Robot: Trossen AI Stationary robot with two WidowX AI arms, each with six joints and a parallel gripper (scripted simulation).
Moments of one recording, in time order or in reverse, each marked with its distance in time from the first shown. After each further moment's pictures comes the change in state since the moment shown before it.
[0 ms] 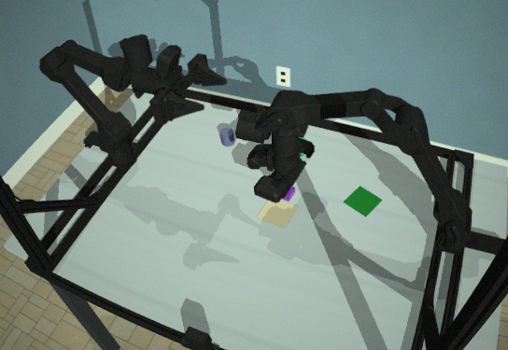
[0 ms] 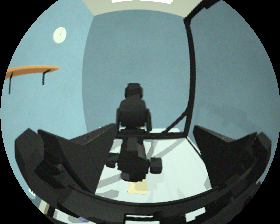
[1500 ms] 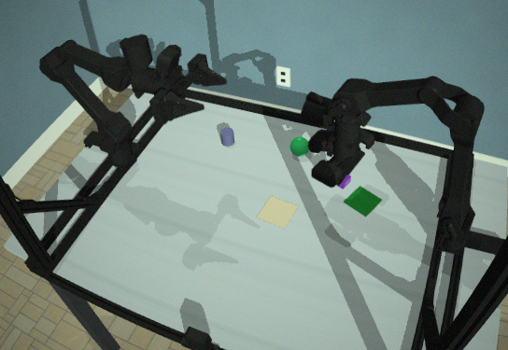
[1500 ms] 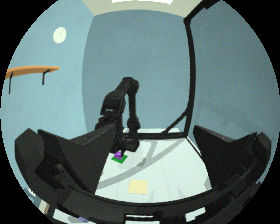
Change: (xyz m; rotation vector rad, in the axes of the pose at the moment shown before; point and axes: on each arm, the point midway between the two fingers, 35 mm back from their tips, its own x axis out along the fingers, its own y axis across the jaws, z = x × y) left arm 0.000 0.000 0.000 0.000 0.000 0.000; right arm -0.008 -0.090 -0.106 0.180 -0.005 0.003
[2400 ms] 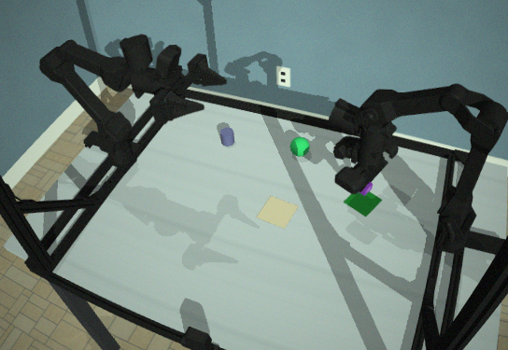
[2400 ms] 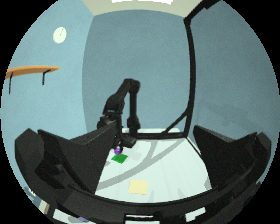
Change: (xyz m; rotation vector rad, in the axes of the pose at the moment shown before) left arm 0.000 0.000 0.000 0.000 0.000 0.001; right arm 0.021 -0.031 -0.048 0.076 -0.021 0.002
